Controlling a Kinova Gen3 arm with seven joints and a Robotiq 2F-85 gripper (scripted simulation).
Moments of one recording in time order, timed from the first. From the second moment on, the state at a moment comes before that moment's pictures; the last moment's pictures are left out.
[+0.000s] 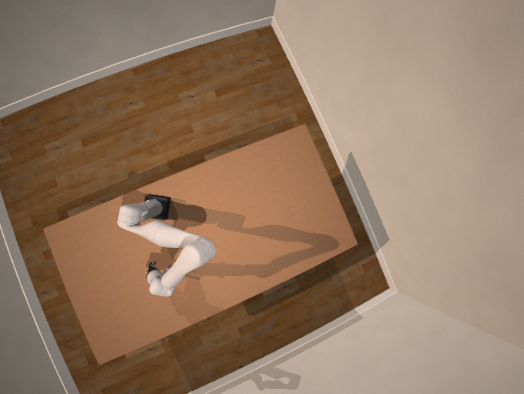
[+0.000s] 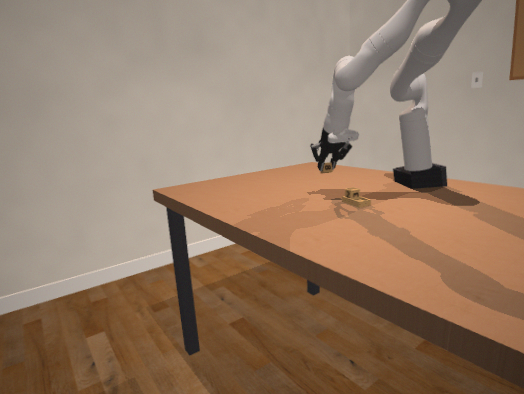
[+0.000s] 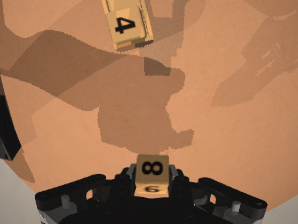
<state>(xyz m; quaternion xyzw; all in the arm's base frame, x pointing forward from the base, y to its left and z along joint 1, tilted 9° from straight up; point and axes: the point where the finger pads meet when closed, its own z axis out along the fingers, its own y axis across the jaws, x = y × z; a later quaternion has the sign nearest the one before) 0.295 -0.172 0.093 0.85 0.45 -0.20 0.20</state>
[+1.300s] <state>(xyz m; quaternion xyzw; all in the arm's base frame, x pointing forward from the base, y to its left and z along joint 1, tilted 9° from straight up) 0.293 -0.174 0.094 0.87 0.47 -0.08 0.14</state>
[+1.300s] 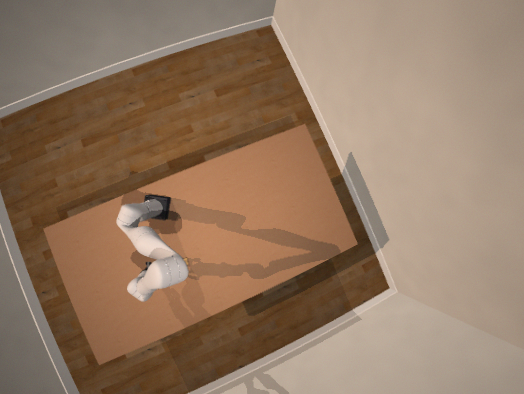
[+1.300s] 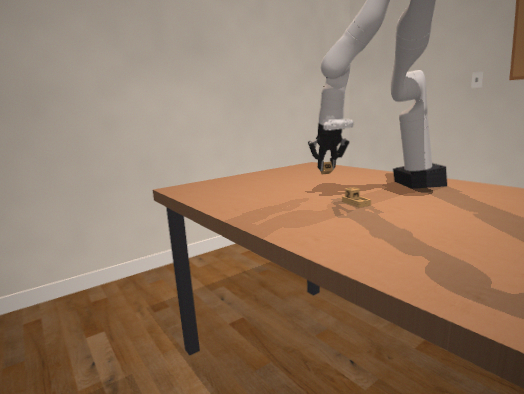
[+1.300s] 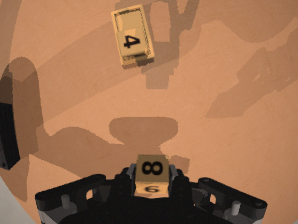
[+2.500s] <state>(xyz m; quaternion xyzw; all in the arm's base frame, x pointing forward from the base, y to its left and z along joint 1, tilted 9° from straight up) 0.292 -0.176 0.095 0.87 0.48 0.03 0.08</state>
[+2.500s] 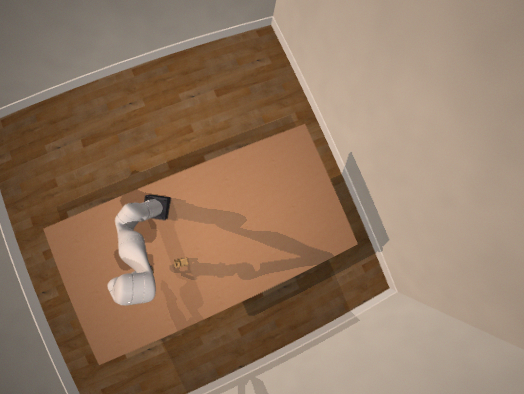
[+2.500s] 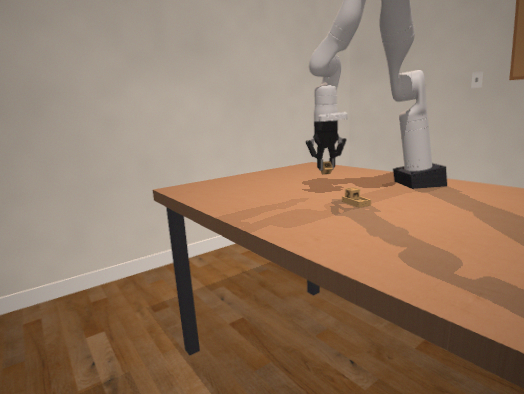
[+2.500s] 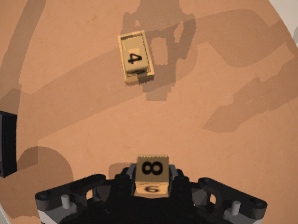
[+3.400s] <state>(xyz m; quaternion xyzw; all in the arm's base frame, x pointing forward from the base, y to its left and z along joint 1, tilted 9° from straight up) 0.294 -0.170 0.094 0.85 0.50 0.14 0.01</state>
